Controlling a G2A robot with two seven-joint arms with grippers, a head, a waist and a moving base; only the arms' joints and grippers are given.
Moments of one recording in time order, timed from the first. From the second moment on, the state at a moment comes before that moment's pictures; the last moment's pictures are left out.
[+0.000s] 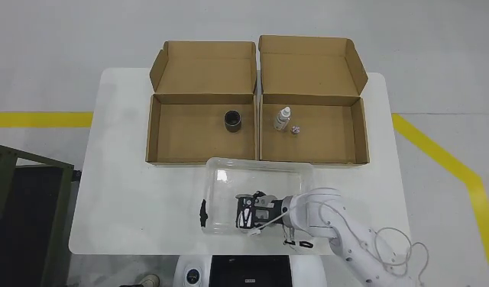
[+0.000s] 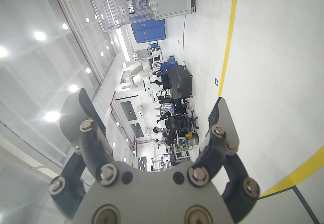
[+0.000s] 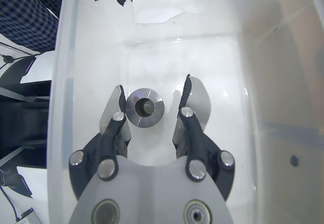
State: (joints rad) left arm -0.01 -0.37 -0.75 -1.25 2.03 -0.40 0.22; right arm -1.27 -1.15 0.91 -1.82 -1.31 -0.80 0.59
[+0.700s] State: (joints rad) left arm -0.01 -0.37 -0.75 -1.25 2.03 -0.40 0.22; right arm -1.25 -1.15 0.94 -1.81 -1.21 -0.71 0.60
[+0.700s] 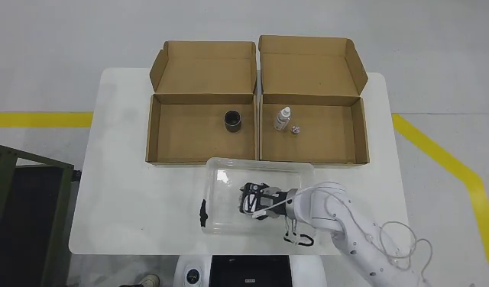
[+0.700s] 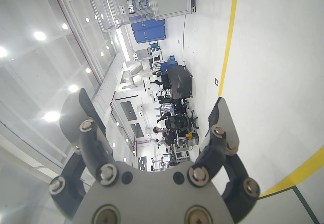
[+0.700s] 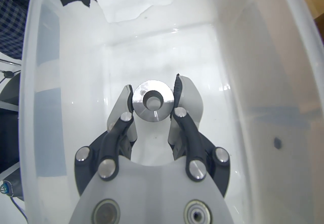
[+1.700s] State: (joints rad) left arm -0.01 -0.37 -0.75 -1.25 2.03 -0.40 0.22; right arm -1.23 -1.17 1.04 -1.88 -0.65 -0.37 0.46
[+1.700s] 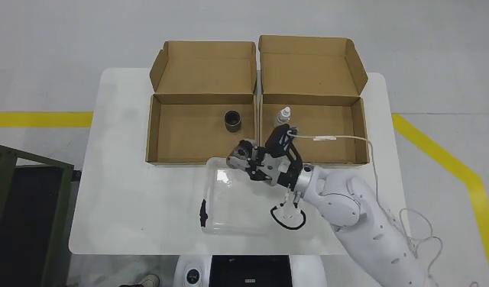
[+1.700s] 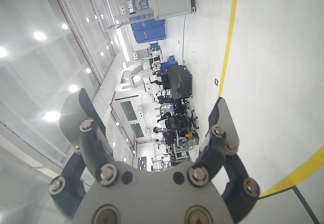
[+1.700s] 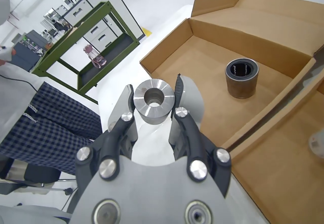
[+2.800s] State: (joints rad) left arm -0.01 -0.37 -0.75 -1.25 2.03 -0.40 0.22; right arm -1.13 -1.19 1.03 -1.75 -0.66 -0.35 0.40
